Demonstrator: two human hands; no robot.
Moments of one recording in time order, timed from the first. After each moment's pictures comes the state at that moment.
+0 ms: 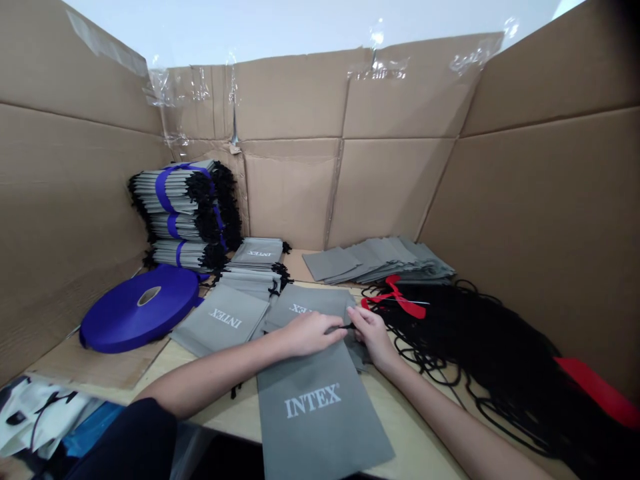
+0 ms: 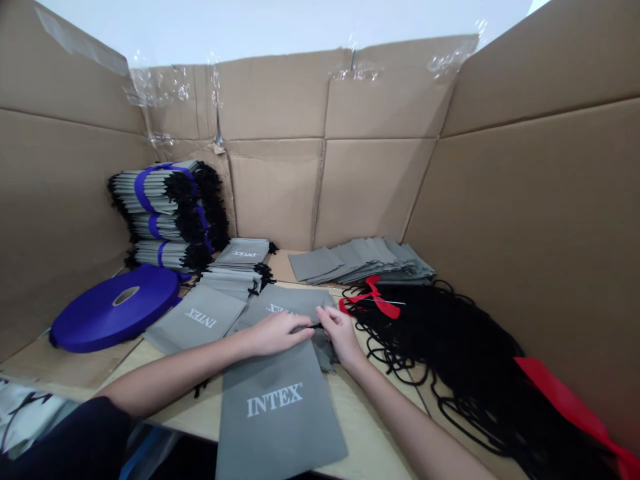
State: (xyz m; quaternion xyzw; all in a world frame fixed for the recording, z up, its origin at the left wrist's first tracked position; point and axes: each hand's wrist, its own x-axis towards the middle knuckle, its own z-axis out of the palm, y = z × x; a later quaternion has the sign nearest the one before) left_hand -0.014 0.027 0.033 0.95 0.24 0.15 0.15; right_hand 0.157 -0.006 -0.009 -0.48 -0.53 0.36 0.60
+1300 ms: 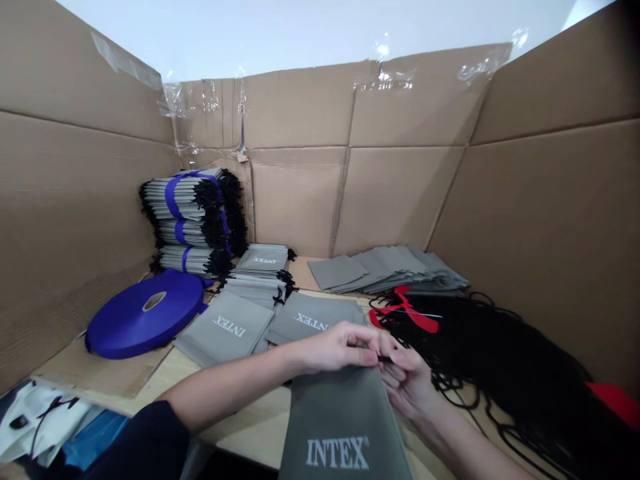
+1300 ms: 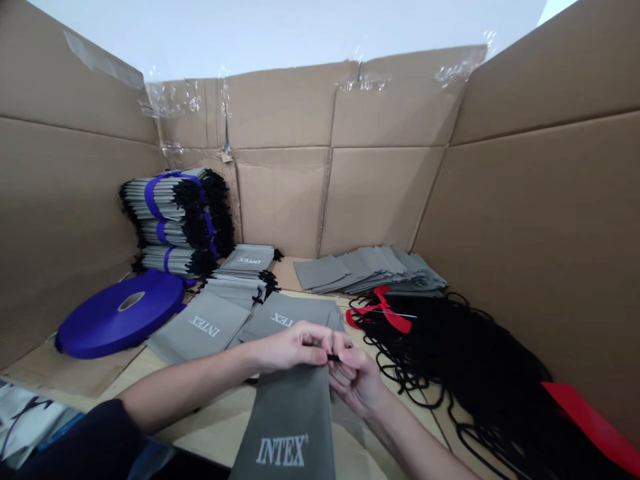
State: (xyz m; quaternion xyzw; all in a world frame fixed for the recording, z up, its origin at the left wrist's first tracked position) left_hand -0.004 0.001 0.067 0.72 0.00 0.21 0.66; right_hand 0.138 -0.056 0.024 -0.26 -0.41 0.65 0.59
